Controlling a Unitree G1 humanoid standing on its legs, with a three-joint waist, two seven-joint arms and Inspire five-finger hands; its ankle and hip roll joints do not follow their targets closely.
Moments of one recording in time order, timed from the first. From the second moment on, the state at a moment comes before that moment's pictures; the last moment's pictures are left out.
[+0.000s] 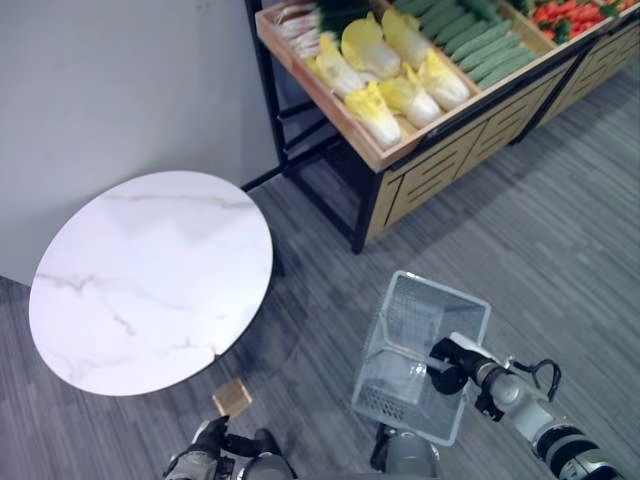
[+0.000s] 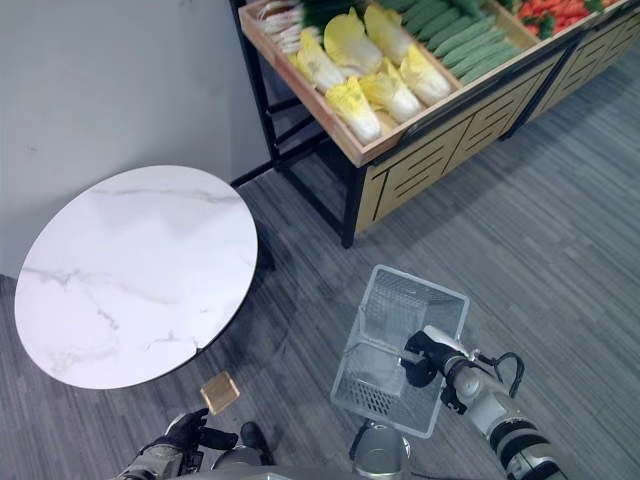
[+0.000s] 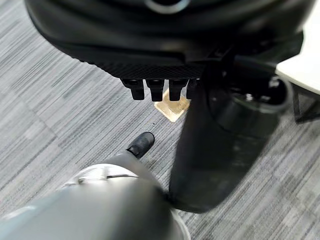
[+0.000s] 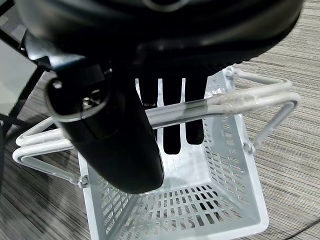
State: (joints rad) left arm -0.08 0.24 -0.12 1.27 -0.04 0.00 0.05; right arm -0.14 -0.58 0.42 0.69 -0.26 0.01 0.12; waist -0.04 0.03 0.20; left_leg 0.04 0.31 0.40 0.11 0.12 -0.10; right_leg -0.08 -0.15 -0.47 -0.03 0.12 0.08
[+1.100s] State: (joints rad) left arm -0.15 0.29 -0.23 1.21 -0.06 -0.03 0.06; right arm -0.25 -0.46 0.44 0.75 -0.19 -0.02 0.08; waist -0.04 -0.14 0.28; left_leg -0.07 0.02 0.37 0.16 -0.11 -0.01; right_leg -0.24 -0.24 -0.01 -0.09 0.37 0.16
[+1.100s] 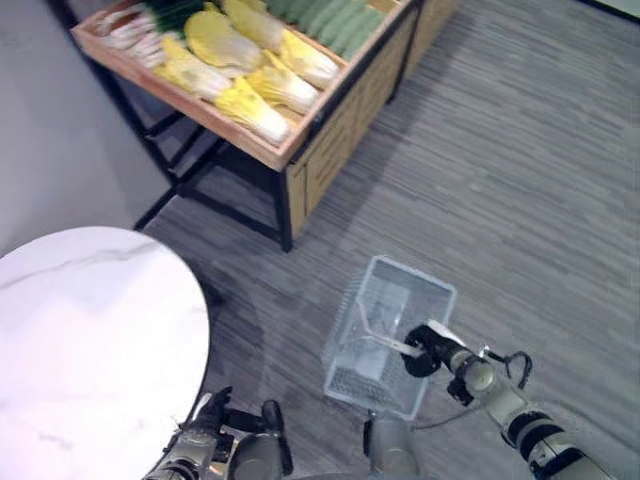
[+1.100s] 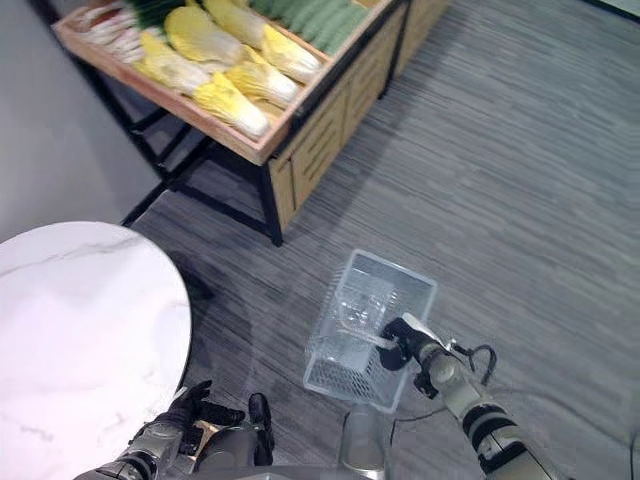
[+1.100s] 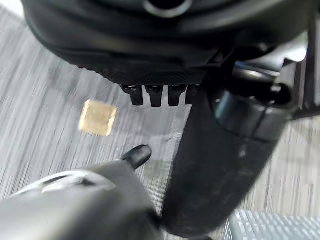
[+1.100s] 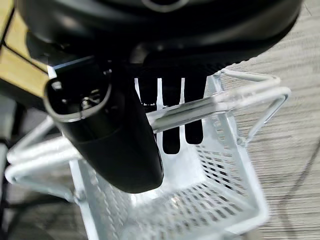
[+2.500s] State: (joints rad) left arm -0.05 0.21 -0.20 1.25 -0.04 0.00 0.02; right arm -0.06 -0.49 0.42 0.84 -0.22 0.06 0.10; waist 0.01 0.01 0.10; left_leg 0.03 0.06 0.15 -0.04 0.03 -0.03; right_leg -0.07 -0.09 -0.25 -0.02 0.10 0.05
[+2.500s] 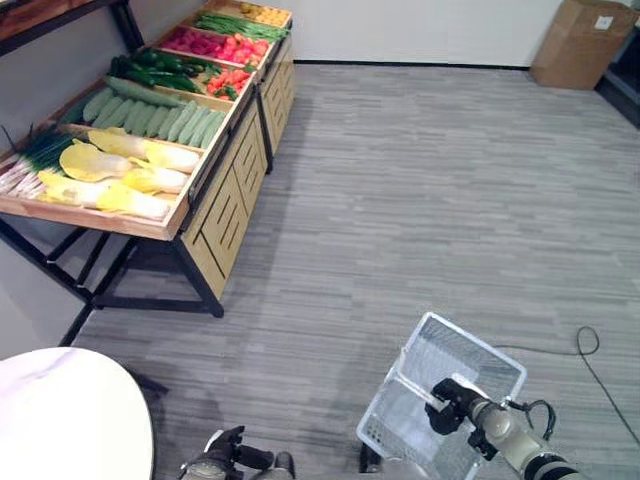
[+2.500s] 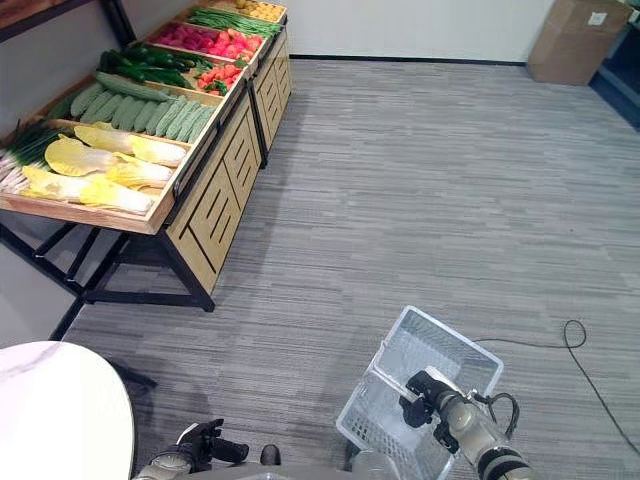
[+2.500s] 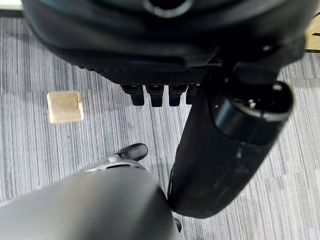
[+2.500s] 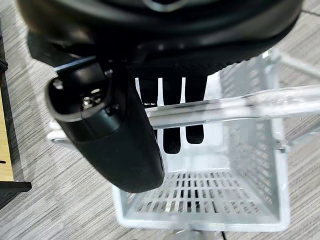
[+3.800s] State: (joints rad) left arm -0.15 0.22 -0.16 1.28 -0.02 0.02 0.02; right arm -0.18 -0.49 0.40 0.83 -0.19 0.03 0.10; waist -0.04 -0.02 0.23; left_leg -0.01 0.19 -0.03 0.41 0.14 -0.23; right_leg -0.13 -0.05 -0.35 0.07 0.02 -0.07
